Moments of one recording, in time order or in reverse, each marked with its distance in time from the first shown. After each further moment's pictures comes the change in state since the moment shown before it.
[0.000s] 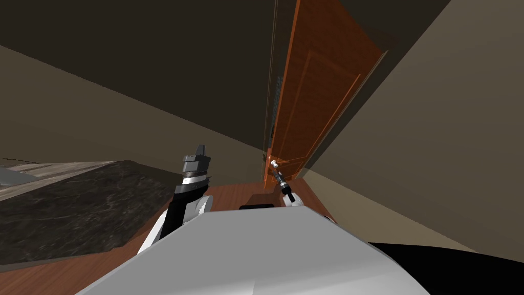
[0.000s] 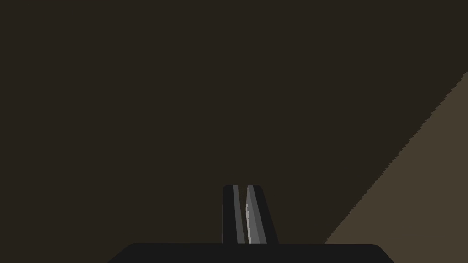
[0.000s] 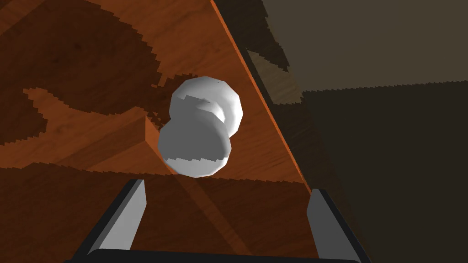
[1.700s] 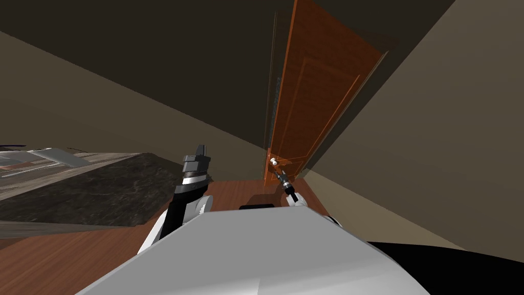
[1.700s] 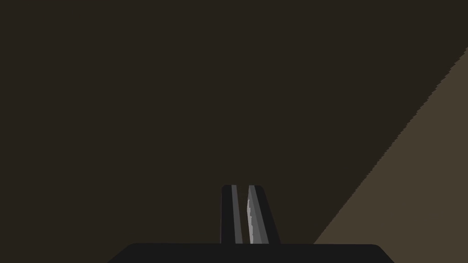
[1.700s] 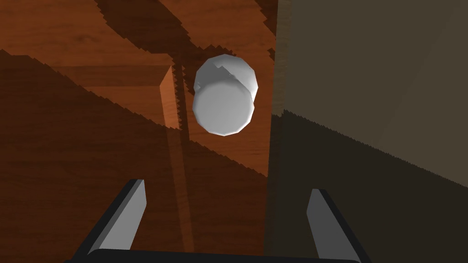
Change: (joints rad) arm -0.017 -0.035 -0.097 0.042 0.102 -0.033 0.407
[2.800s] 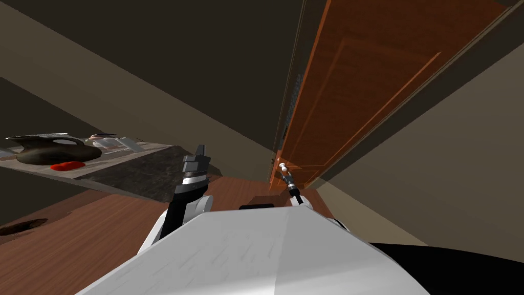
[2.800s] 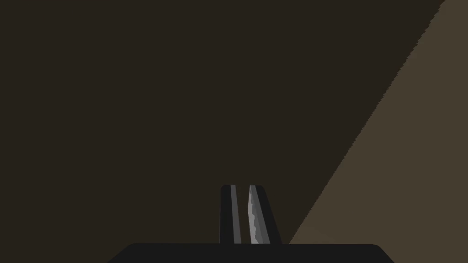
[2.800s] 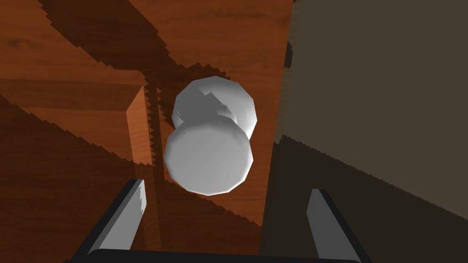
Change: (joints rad) arm 0.021 -0.042 -0.062 0.029 -0.098 -0.005 0.098
